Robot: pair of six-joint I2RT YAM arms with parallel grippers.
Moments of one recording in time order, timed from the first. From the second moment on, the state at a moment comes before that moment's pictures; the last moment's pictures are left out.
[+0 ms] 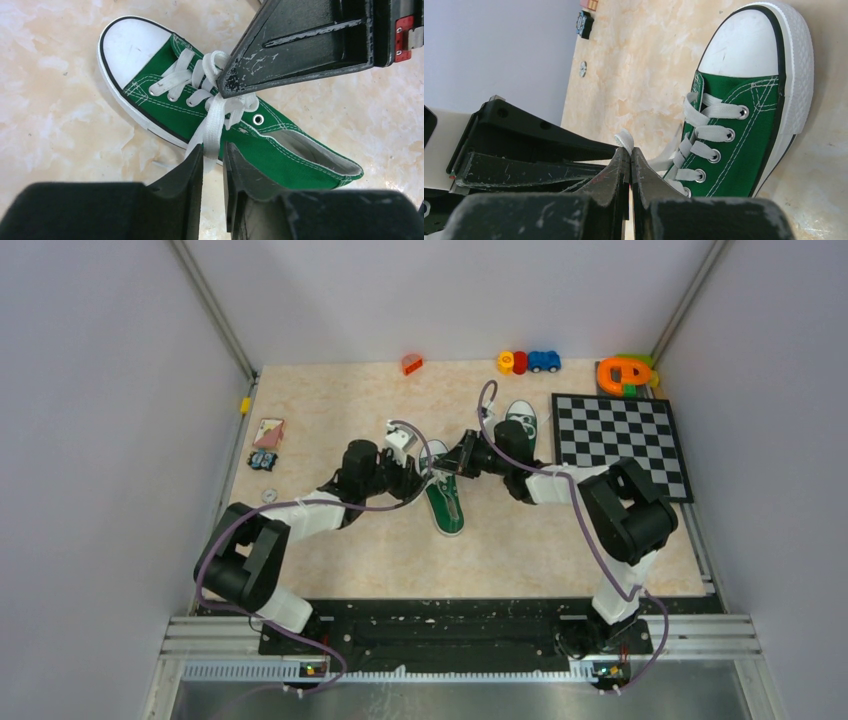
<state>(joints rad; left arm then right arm) -0.45 1.53 0.70 0.38 0.43 -0.08 0.53 1.83 0.93 0.57 -0.48 0.87</state>
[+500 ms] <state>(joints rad) -0.42 1.51 0.69 0.42 0.40 -0.08 0.53 1.83 0.96 0.53 -0.48 0.86</state>
